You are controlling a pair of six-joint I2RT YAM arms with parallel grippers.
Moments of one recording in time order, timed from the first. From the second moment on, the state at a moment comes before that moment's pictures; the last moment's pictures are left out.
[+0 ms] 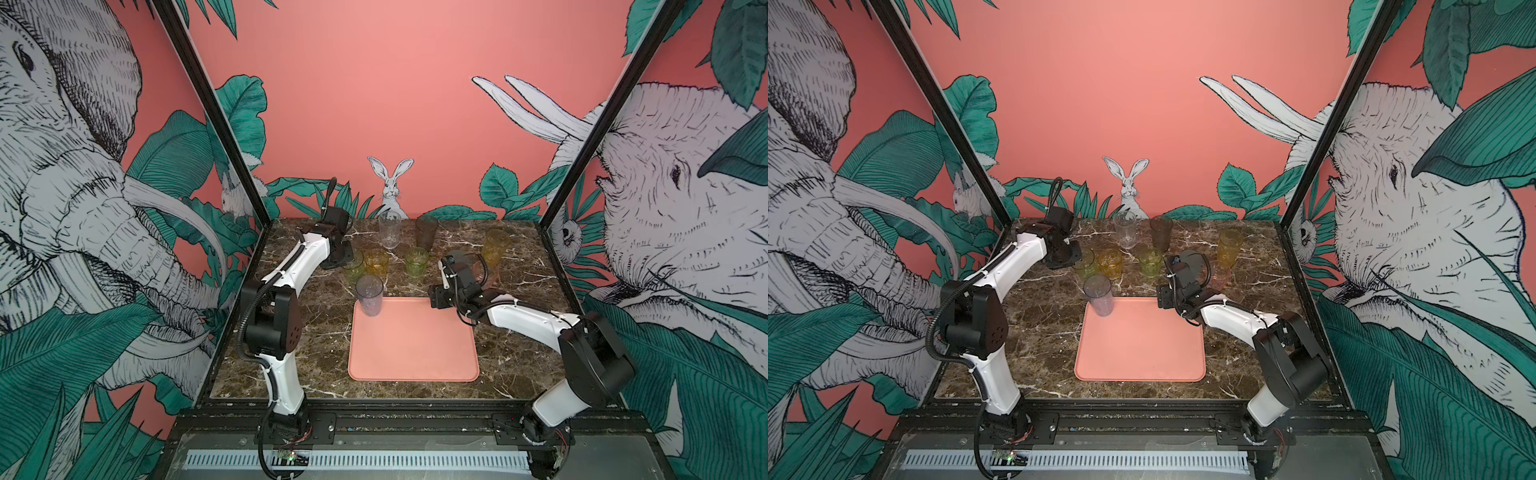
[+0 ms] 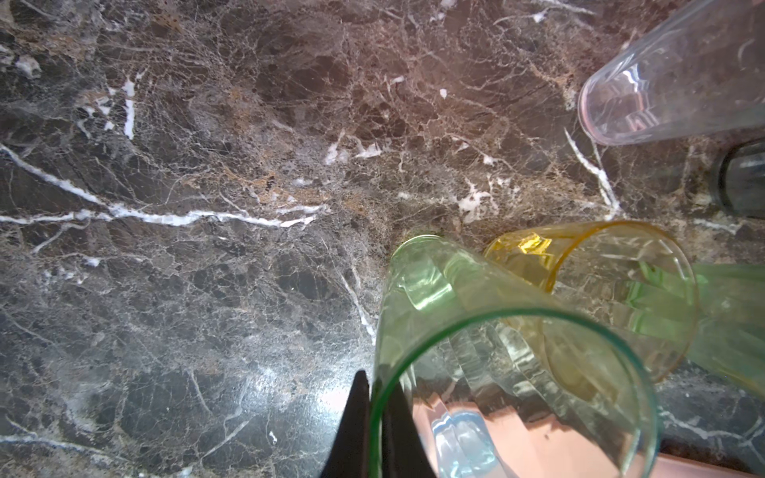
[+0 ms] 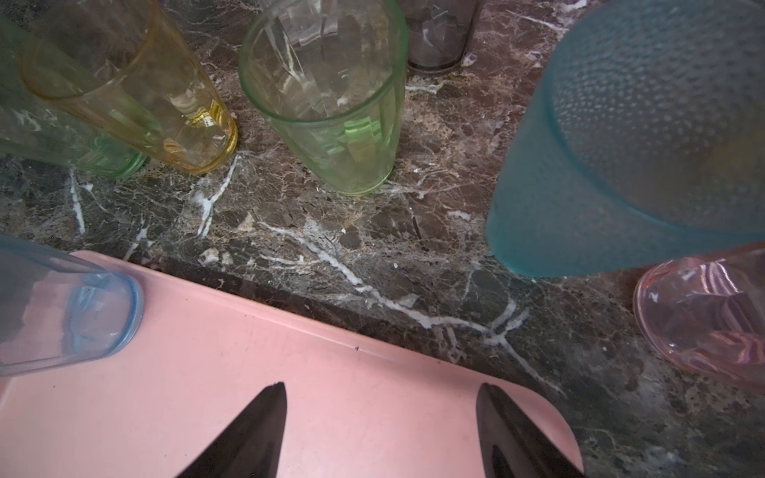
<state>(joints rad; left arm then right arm) -0.26 1.88 1.65 -0.92 -0.12 -0.47 0.60 1.58 0.93 -0.14 0.13 0.32</state>
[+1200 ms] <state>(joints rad) -0.26 1.55 1.65 -1.24 -0.20 -0.36 0.60 1.58 0.94 -0.16 0.13 0.32</state>
